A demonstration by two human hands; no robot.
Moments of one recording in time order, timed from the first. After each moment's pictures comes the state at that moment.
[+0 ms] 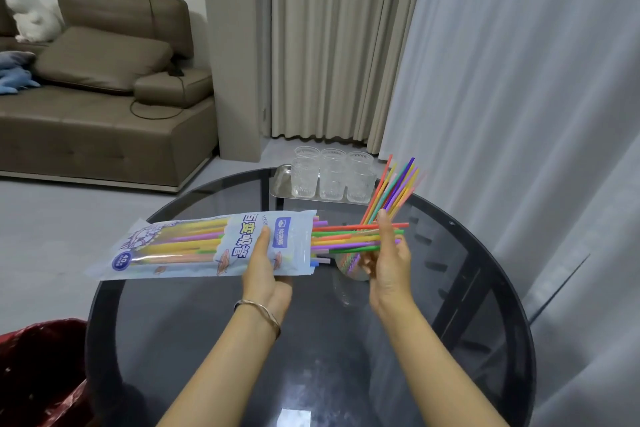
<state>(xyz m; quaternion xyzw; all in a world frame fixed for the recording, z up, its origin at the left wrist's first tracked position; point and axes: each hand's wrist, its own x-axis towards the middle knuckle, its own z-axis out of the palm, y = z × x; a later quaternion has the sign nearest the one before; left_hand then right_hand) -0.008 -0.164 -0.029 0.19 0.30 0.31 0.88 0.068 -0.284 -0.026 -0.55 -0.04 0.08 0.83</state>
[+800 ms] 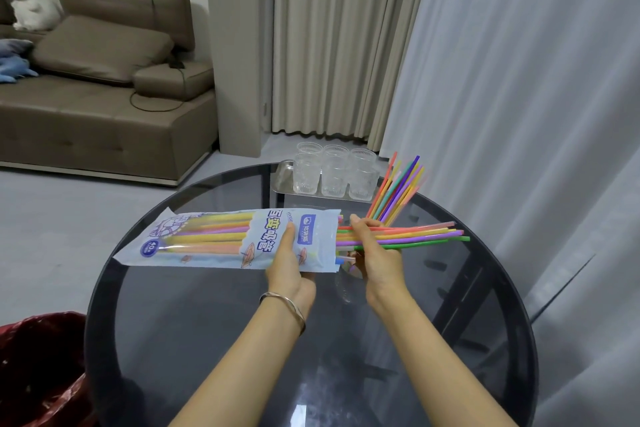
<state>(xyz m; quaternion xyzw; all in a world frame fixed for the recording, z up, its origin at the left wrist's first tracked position) 0.007 -0.186 -0.024 0.19 0.30 0.29 0.89 0.061 -0.269 -0.024 -0.58 -0.04 0.11 0.81</state>
